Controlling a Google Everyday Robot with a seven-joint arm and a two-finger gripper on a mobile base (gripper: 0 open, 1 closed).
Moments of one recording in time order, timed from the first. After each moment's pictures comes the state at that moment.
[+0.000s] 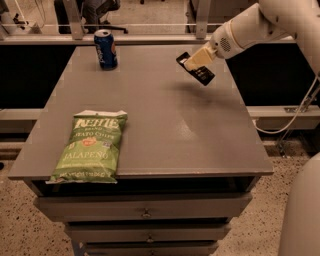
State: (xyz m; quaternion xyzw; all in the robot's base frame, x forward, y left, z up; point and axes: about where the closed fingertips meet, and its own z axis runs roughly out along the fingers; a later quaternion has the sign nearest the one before) arm 0.726 -0.129 0.914 -0.42 0.81 0.17 0.37
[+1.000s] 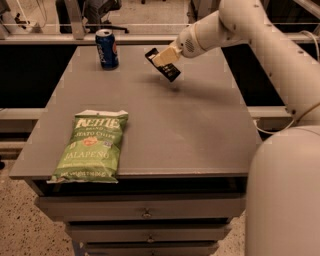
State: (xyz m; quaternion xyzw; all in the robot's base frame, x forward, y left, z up) arm 0.775 -0.037 0.903 -0.44 0.77 0.22 0.41
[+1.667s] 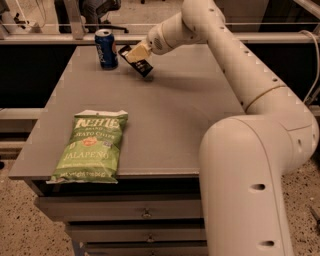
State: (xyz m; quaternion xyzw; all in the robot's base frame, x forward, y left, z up) arm 0.826 0.047 0.892 -0.46 0.74 0.23 0.43
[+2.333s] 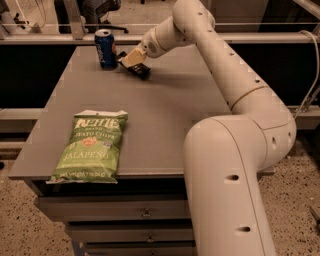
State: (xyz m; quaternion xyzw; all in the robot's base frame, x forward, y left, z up) arm 0.836 0.069 0.871 -0.48 0.74 0.23 0.40
